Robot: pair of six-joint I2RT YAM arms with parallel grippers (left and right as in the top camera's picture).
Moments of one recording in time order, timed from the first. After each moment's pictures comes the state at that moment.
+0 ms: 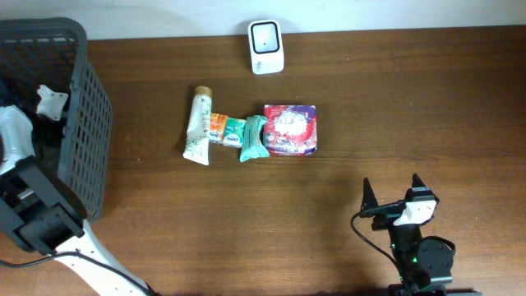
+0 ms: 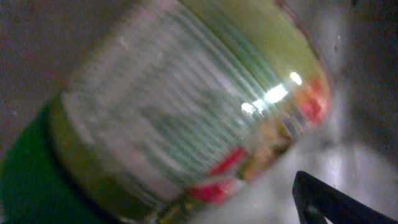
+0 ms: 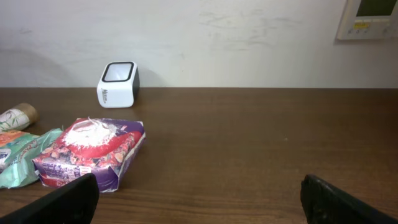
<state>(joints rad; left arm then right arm) 0.57 2.27 1.90 -0.94 0.13 0.67 0.03 0.01 0.01 -0.08 -0.02 0.03</state>
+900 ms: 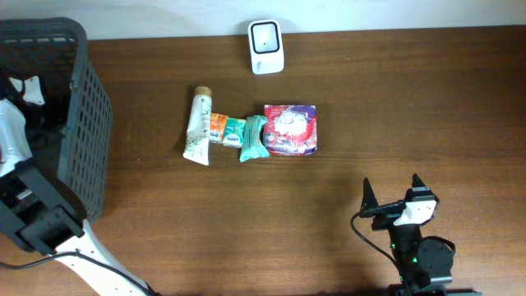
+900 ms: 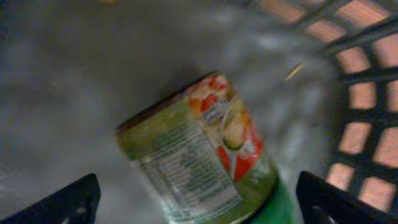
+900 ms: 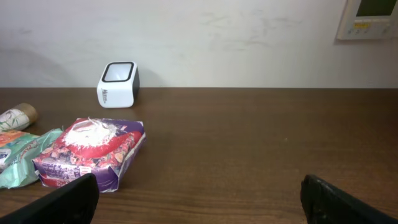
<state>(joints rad) 0.57 2.27 2.00 -0.95 0.20 0.16 0.03 0.01 0.01 -0.08 -0.02 0.03</state>
